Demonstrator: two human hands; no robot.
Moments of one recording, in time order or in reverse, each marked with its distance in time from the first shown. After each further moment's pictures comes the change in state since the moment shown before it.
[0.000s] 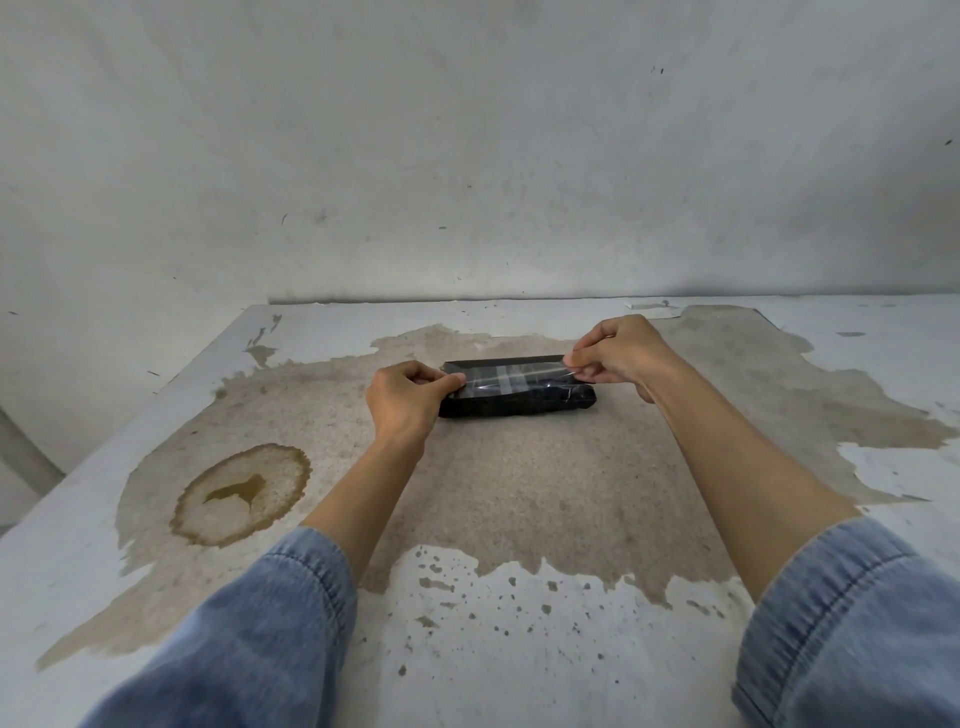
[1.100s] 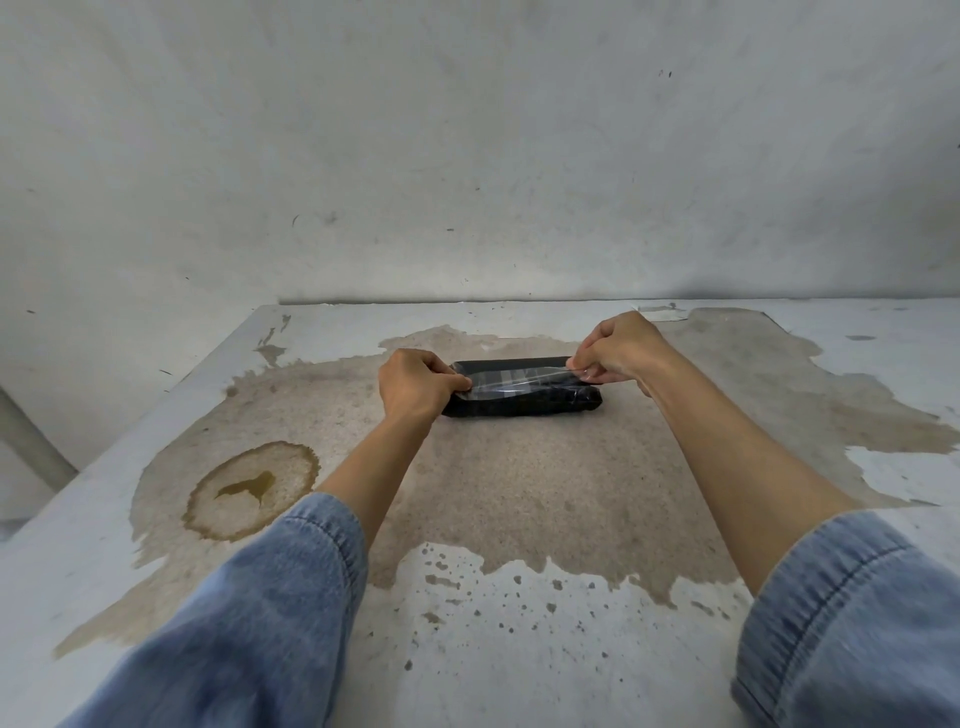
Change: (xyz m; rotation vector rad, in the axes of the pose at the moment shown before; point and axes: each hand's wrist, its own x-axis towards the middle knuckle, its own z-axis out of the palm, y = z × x) left_hand 0.016 0.008 0.001 0.254 -0.068 0.039; right_hand 0.002 -0.009 0.006 -0.175 0.011 0.020
